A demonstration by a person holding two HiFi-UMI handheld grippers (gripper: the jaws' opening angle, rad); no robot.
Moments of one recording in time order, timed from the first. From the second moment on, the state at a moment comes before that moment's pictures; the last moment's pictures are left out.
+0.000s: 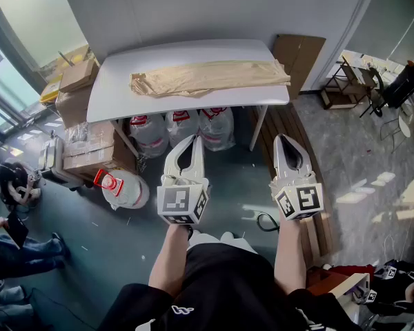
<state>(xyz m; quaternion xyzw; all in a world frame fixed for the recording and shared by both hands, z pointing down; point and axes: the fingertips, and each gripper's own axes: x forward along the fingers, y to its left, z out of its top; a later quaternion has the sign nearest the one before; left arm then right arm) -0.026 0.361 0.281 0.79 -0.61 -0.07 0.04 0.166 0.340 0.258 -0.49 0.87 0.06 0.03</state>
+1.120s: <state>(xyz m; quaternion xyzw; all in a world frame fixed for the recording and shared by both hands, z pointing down) 0.046 0.338 0.295 0.80 -0.60 -0.06 0.06 0.234 0.324 0.272 -0.50 0.87 0.04 0.06</state>
